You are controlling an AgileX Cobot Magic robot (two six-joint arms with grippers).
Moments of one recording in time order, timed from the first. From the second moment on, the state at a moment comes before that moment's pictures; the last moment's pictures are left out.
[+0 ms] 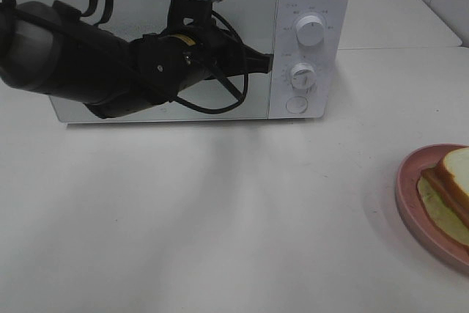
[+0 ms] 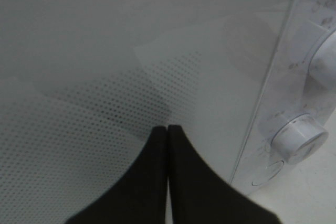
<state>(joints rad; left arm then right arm) -0.76 2.02 -1.19 -0.69 -0.51 0.49 0.04 0.00 -0.50 -0.14 1.00 0.11</state>
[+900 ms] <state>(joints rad) -0.77 1.78 -1.10 -0.53 0.36 0.48 0.04 0.00 -0.50 -0.14 1.00 0.11</state>
